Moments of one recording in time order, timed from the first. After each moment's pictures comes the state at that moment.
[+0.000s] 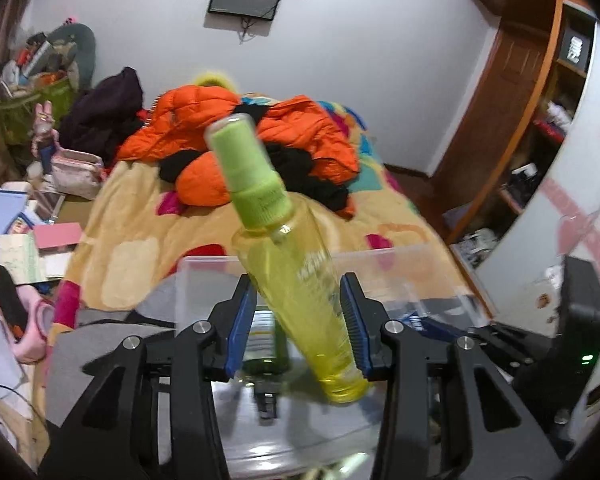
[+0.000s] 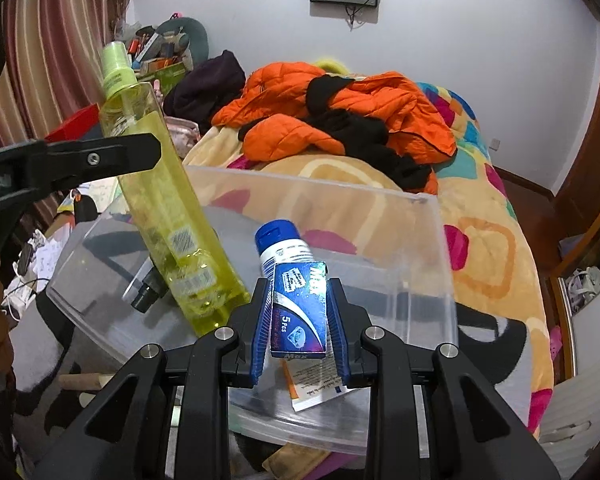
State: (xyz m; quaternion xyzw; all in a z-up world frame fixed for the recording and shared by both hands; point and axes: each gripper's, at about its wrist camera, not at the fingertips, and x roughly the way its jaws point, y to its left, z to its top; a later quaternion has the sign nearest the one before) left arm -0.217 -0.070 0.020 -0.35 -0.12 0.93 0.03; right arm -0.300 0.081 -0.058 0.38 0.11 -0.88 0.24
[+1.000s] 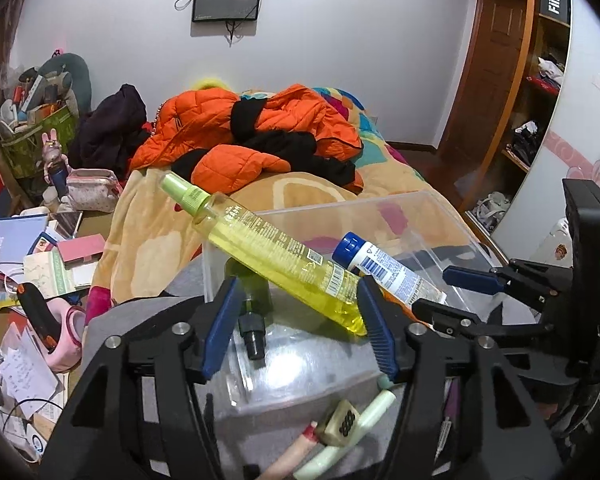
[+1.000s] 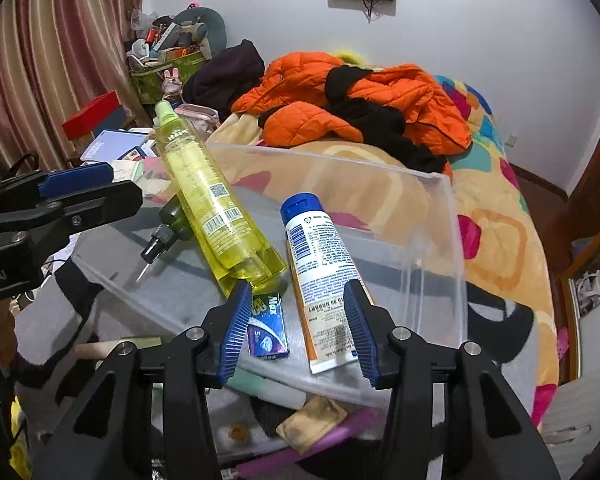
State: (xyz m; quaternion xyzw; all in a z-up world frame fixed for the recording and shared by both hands) left arm -0.171 -0.060 0.017 -0.35 -0.05 0.93 0.03; right arm -0.278 0.088 -0.056 0.40 0.12 -0.87 0.27
